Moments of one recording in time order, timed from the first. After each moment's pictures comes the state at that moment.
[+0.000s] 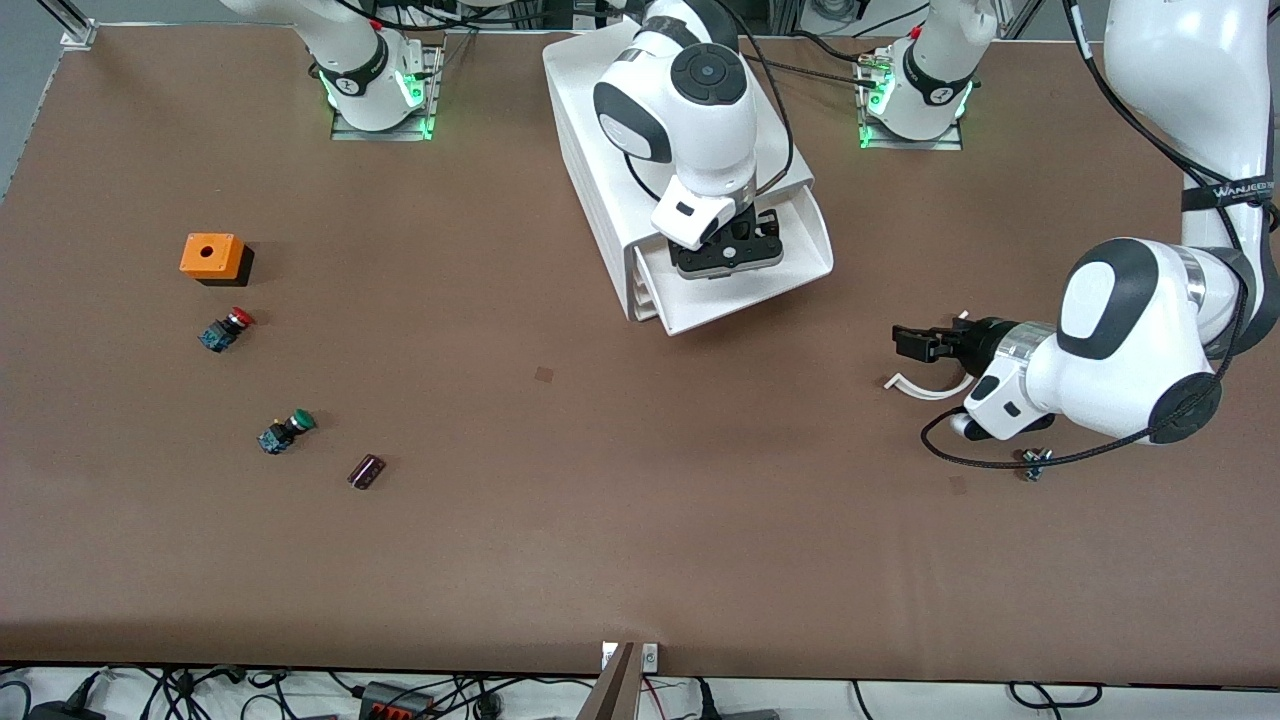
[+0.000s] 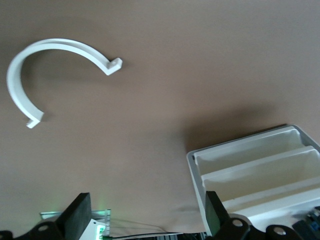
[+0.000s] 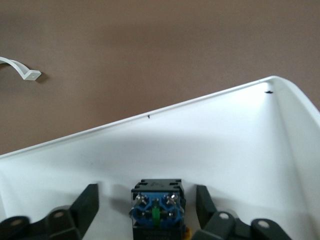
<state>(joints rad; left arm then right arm) -0.04 0.54 -0.06 -1.41 -0.27 1.41 -0.22 0.95 0.73 0.00 -1.15 0.02 2.05 0.82</state>
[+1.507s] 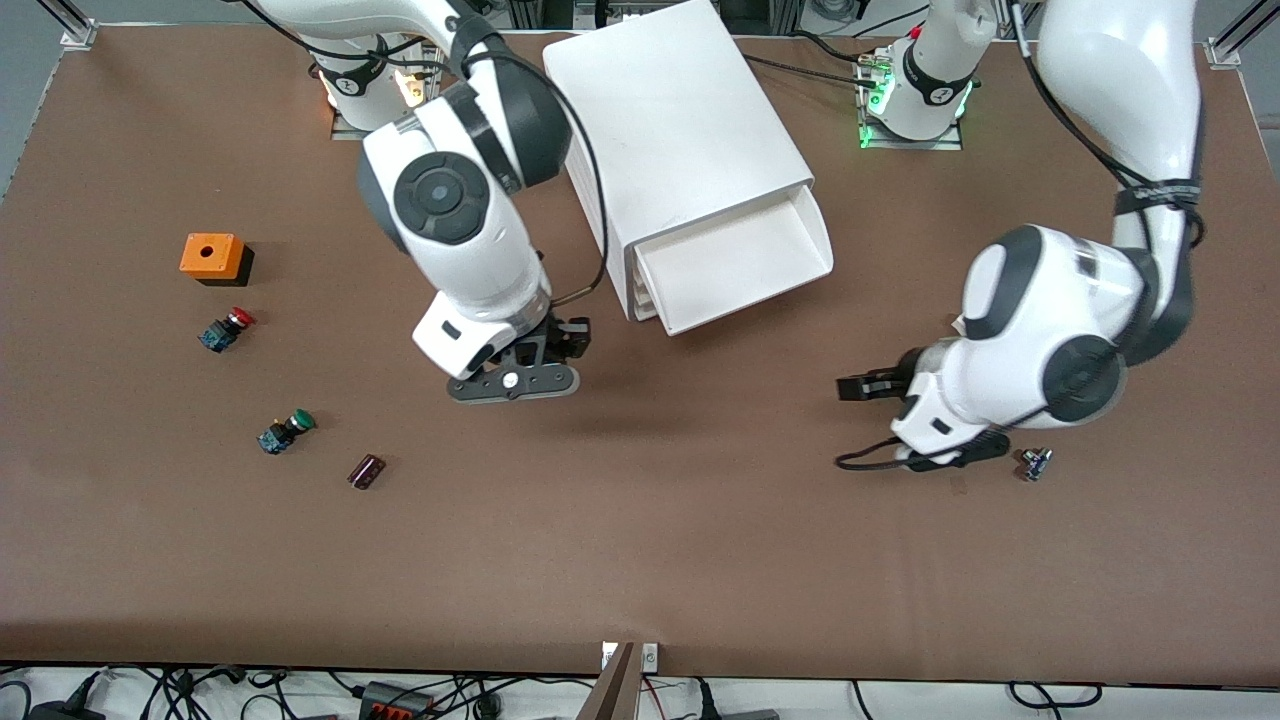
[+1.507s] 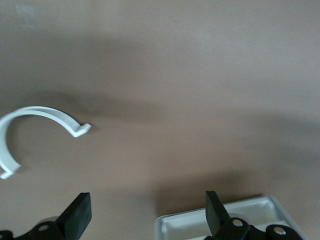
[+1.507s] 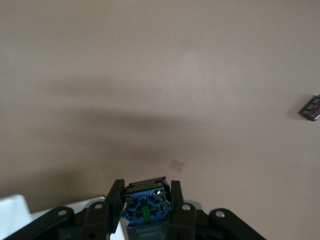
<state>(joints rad) -0.22 0.57 -0.08 -1.33 -0.16 1.70 -0.51 0.58 0.65 -0.03 -1.07 0.03 1.74 0.41</state>
